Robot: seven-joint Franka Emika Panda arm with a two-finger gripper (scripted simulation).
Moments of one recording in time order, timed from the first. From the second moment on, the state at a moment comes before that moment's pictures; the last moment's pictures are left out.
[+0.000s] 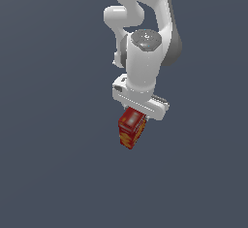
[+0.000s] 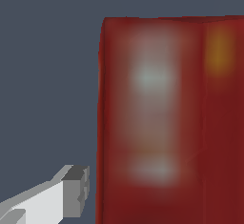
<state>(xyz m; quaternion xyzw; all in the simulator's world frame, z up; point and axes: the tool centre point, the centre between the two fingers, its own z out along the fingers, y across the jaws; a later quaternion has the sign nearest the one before) 0.018 0.049 0.194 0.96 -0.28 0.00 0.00</state>
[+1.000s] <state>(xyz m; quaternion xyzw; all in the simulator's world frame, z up) 0.016 0.055 0.206 0.96 -0.28 0.00 0.00</state>
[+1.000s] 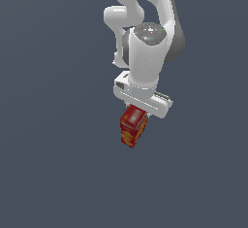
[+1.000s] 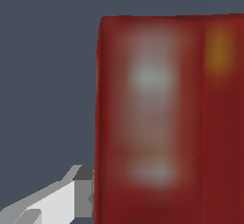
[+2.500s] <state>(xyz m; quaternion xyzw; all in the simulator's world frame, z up) -0.017 0.170 0.474 0.96 -0.28 0.00 0.00</state>
